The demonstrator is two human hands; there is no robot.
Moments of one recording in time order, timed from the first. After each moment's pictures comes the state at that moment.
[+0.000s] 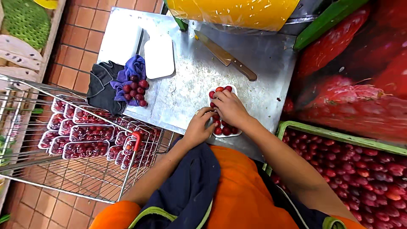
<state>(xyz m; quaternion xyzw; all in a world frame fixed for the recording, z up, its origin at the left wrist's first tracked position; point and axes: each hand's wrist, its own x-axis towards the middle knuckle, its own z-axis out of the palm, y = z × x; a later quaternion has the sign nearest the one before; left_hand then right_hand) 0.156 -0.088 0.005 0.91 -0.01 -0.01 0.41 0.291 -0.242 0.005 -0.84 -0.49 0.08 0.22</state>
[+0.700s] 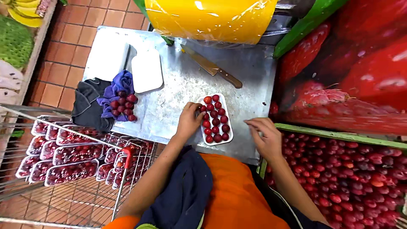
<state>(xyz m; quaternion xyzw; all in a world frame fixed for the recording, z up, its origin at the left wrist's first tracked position) 0.216 -0.078 0.000 0.92 0.08 -0.01 0.38 0.236 -0.393 0.020 -0.86 -0.25 -0.05 0.45</state>
